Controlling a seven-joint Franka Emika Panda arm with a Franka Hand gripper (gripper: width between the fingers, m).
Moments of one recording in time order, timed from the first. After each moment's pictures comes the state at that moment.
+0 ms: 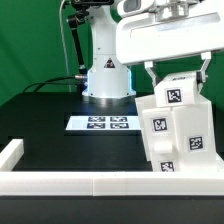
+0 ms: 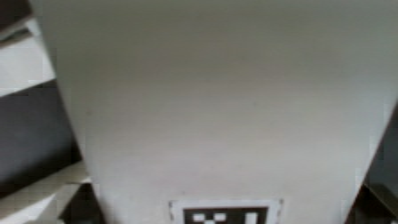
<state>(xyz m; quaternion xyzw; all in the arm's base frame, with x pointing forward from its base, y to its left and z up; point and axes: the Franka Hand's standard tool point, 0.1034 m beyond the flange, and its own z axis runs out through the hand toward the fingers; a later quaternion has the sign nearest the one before) 0.589 0.086 0.155 -0.96 0.24 -0.13 0.08</state>
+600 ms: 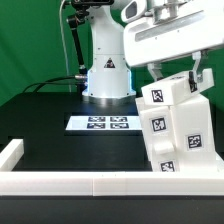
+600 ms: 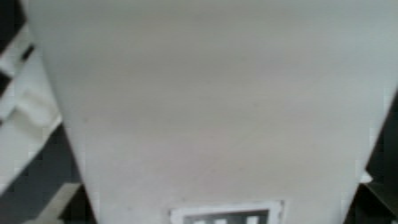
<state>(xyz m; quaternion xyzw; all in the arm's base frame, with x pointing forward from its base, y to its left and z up) 0.584 0.091 0.154 -0.87 0.47 -0.11 0.11</state>
